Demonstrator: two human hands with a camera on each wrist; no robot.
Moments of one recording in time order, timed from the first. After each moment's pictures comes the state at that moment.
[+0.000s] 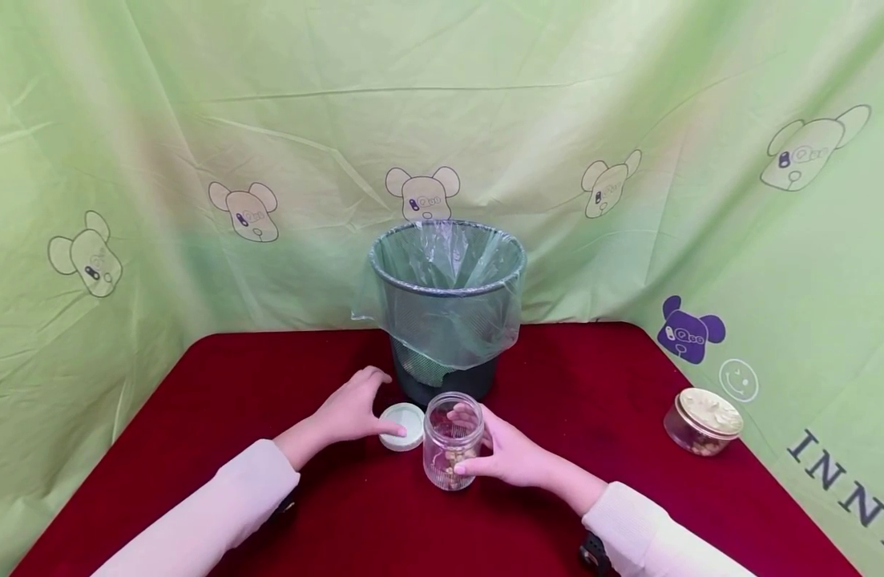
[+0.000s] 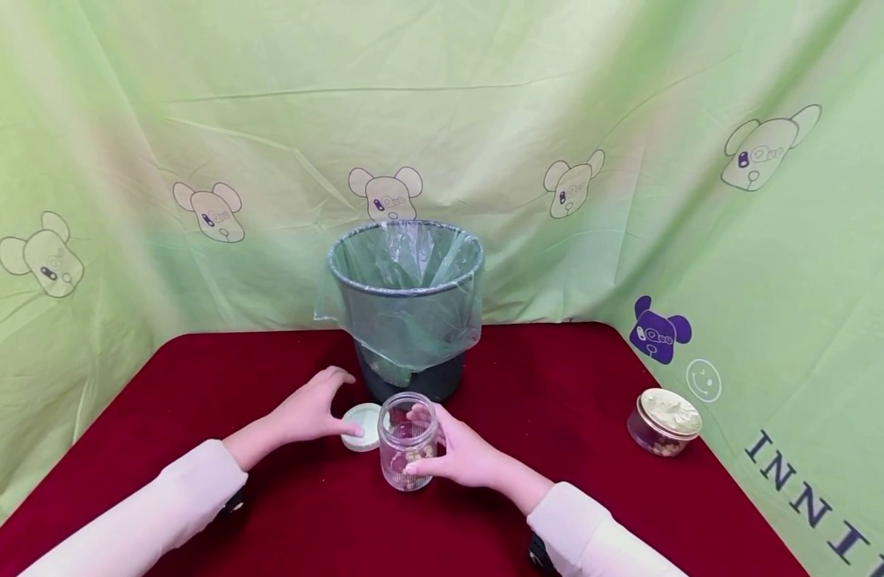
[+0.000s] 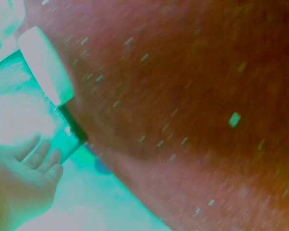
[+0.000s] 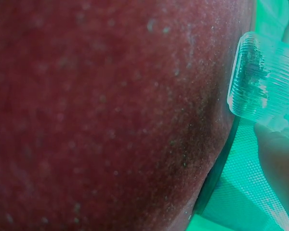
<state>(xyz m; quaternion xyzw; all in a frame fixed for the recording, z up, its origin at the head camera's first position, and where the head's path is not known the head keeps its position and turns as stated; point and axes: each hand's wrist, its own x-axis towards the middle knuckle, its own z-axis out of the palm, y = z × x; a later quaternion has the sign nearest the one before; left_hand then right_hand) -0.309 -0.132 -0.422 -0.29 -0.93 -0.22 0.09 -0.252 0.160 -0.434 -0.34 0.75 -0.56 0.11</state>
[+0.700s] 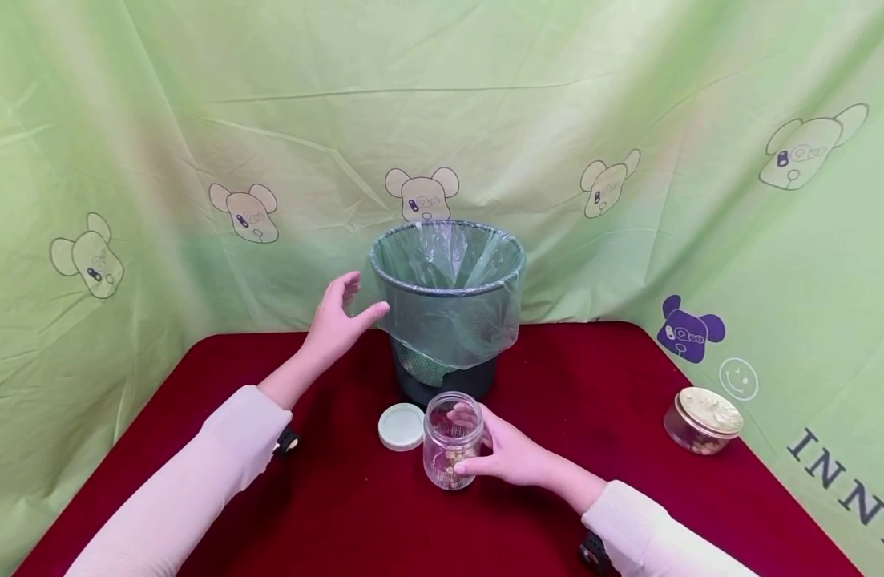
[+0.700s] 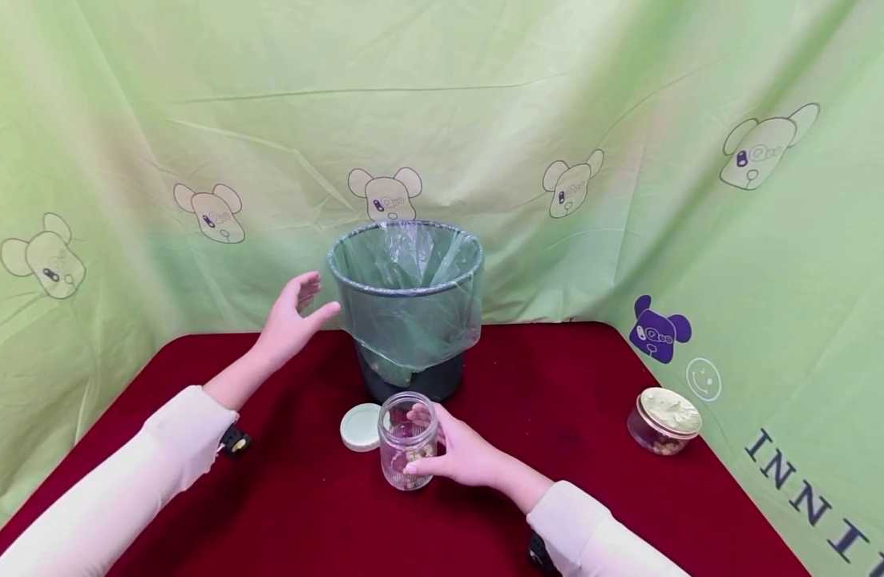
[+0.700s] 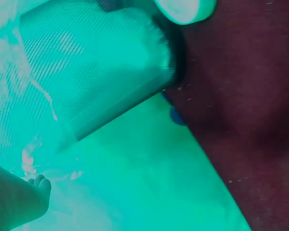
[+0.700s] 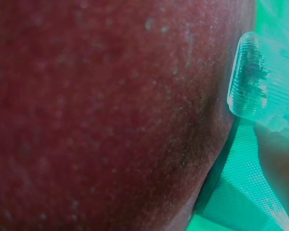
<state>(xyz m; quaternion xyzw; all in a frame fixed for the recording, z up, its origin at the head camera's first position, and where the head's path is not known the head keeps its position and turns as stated) -0.339 -0.134 -0.316 -0.18 -0.82 -0.52 0.19 -0.252 0.160 -0.433 -0.33 0.75 -0.56 0.12</state>
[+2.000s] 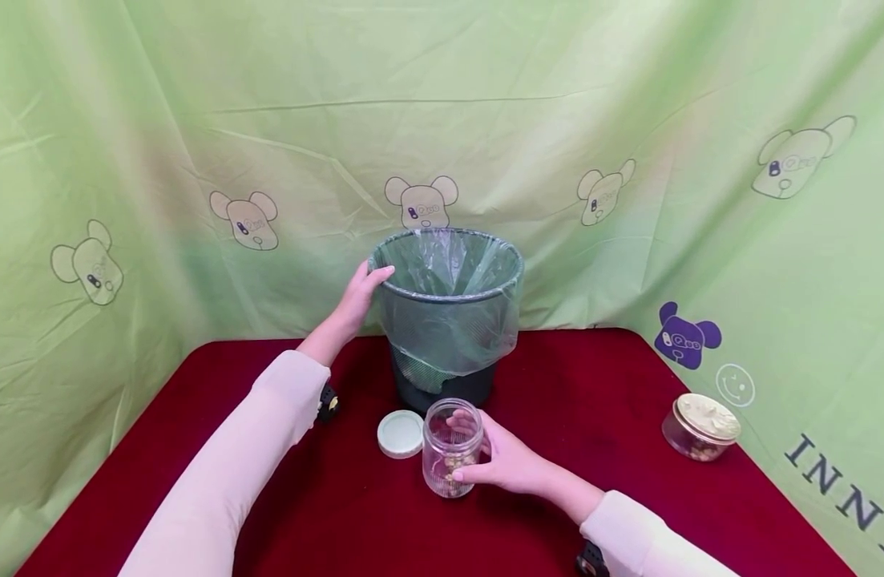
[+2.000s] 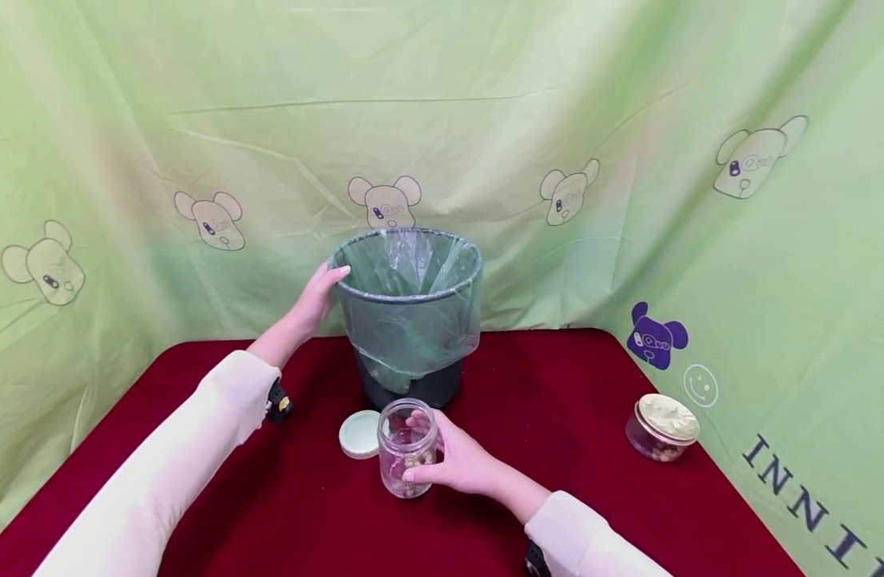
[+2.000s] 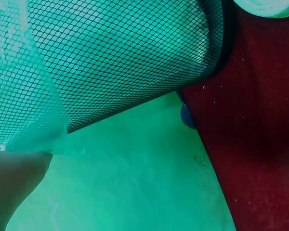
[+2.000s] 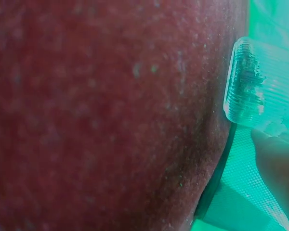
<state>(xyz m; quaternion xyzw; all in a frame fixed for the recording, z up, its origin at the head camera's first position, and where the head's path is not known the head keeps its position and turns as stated) -0.395 -0.104 -0.298 -0.20 -0.69 -0.69 0.09 -0.248 0.158 -0.438 -0.31 0.76 -0.57 0.10</state>
